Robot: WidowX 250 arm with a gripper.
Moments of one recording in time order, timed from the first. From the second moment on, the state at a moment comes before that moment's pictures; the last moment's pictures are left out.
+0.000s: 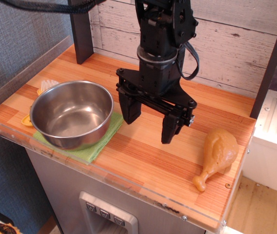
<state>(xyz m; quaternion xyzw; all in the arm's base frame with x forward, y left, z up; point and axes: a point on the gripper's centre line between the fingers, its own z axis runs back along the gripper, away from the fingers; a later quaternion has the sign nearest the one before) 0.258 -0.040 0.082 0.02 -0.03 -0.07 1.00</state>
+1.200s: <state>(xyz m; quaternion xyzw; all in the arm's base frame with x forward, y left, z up) 0.250 0.041 0.083 0.02 -0.01 -0.01 1.00</state>
